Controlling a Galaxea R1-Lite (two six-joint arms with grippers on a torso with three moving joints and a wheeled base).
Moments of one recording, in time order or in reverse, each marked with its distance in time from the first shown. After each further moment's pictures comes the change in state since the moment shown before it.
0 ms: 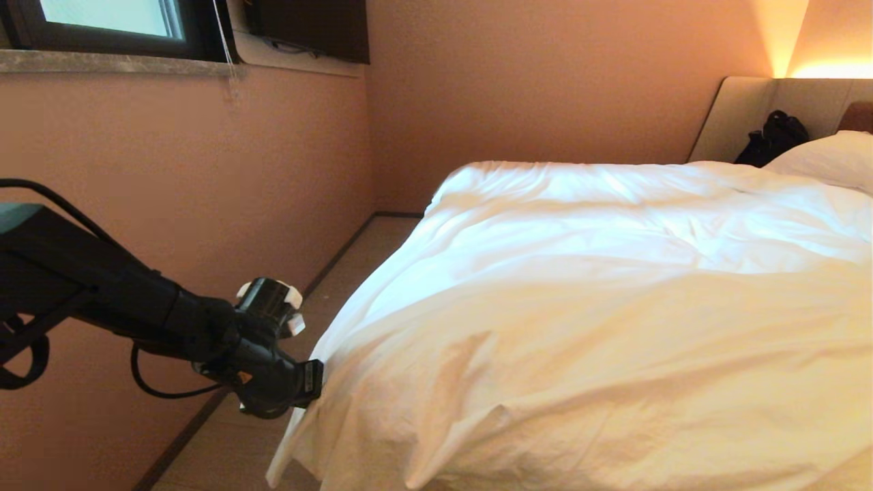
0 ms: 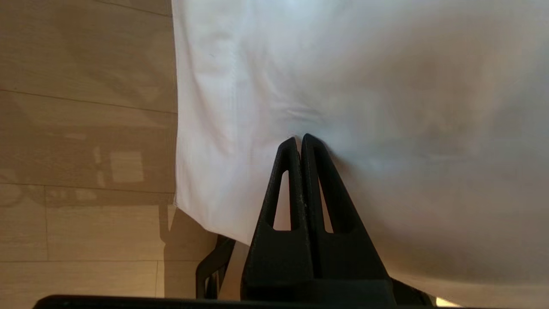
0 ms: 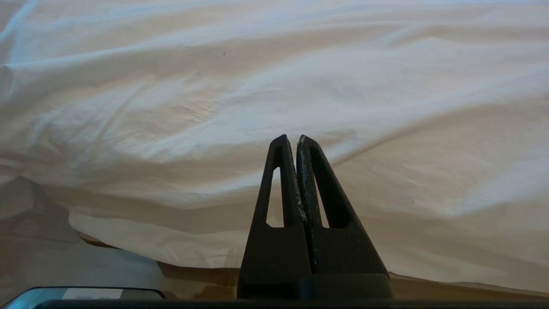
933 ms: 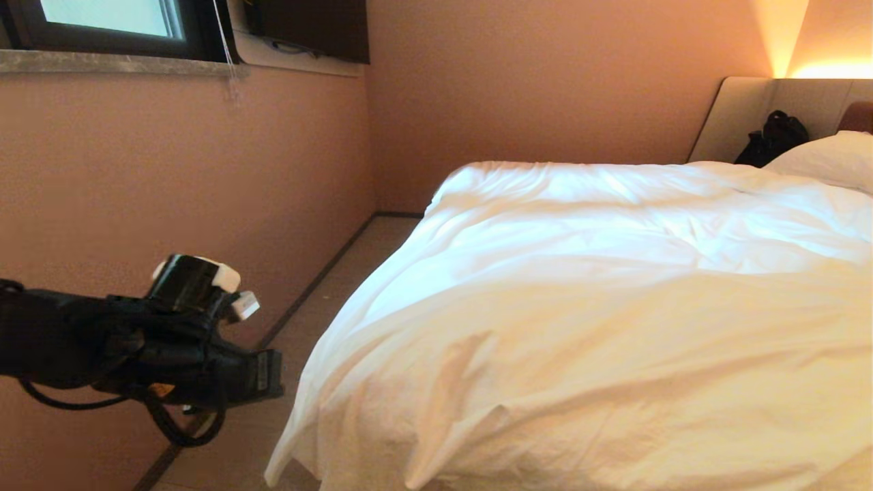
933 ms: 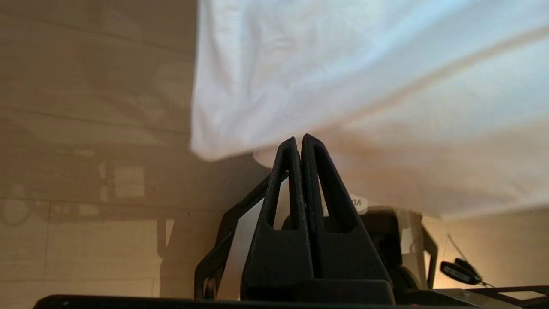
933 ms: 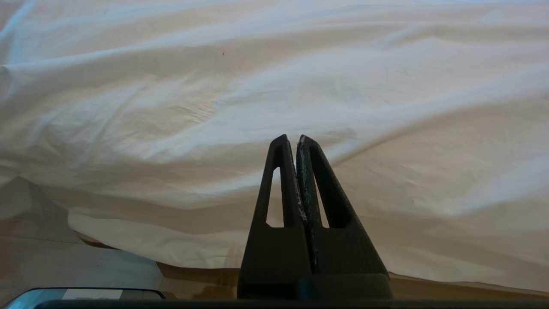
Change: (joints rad) left arm 0.025 -0.361 0.168 0.016 0.004 -0.001; right arm 0.000 0.000 0.000 0.000 0.000 0.001
